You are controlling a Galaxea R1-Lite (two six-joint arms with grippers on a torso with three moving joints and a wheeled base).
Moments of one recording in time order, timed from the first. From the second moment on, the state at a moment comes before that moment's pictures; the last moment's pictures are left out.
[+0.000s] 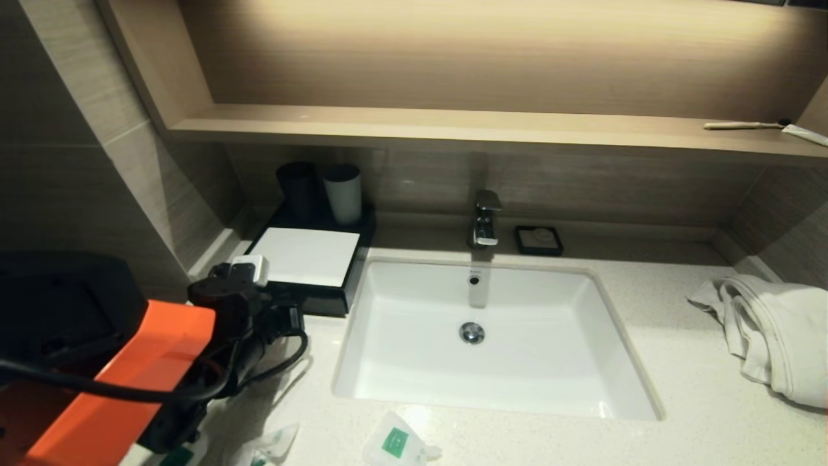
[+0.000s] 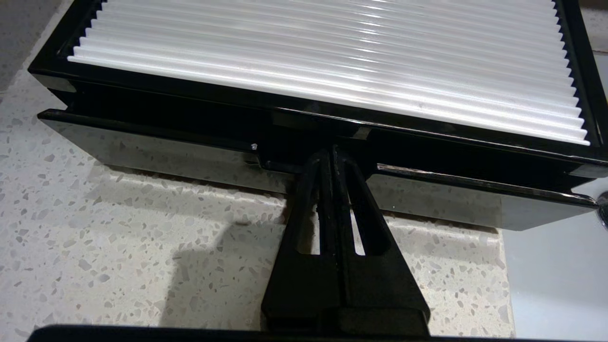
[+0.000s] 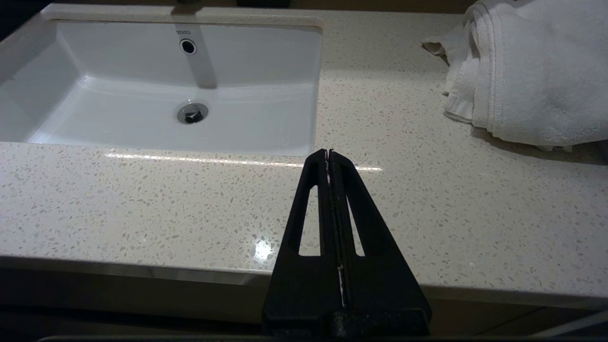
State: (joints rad) left arm -0.29 2.07 -0.54 -1.27 0.25 -0.12; right arm 0.00 0.00 0.00 0.00 0.00 0.00
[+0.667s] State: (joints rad) left arm -0.29 2.09 -0.56 -1.27 0.25 -0.12; right arm 0.00 0.00 0.00 0.00 0.00 0.00
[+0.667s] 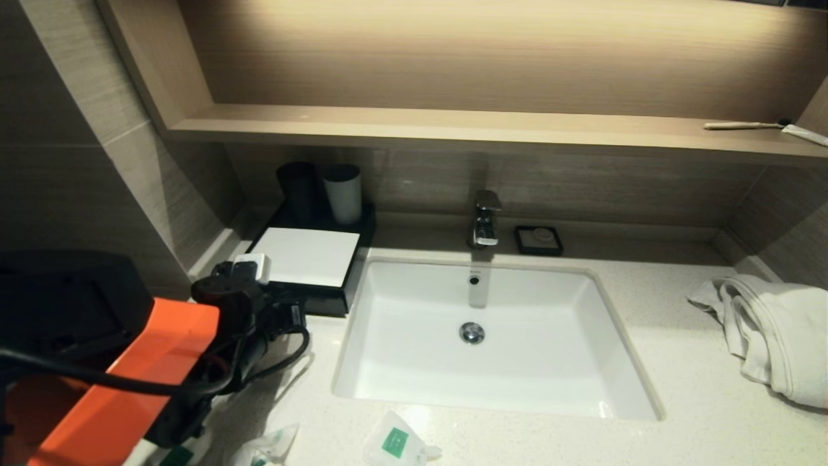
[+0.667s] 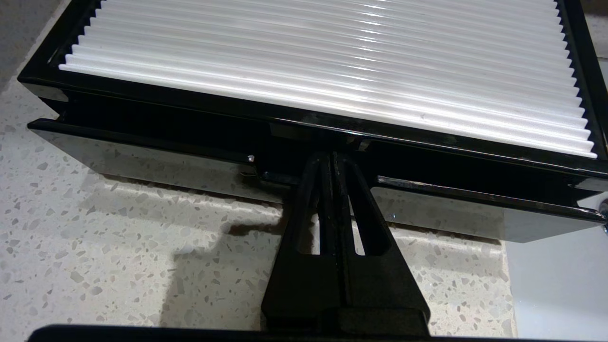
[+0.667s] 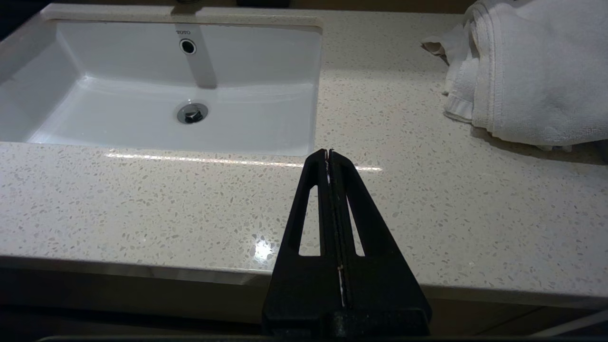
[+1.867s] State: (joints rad) left arm -0.28 2.12 -0.57 -1.27 0.25 -0.12; right arm 0.00 0.00 0.00 0.00 0.00 0.00
